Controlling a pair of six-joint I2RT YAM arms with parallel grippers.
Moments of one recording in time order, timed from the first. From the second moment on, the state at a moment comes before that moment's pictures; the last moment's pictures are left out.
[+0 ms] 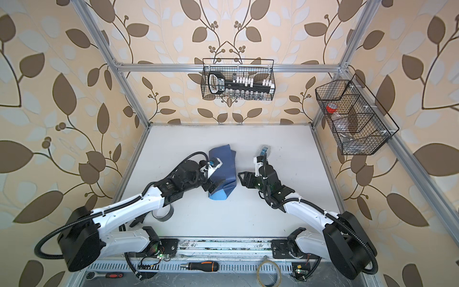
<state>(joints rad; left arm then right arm) -0.69 1.16 0.71 -0.04 0.05 0.08 0.55 1.21 0.57 0.13 -0.08 0.58</state>
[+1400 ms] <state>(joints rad) -0.34 1.34 0.72 -0.11 0.44 -0.61 0.66 1.33 0.71 0.00 -0.10 0.48</state>
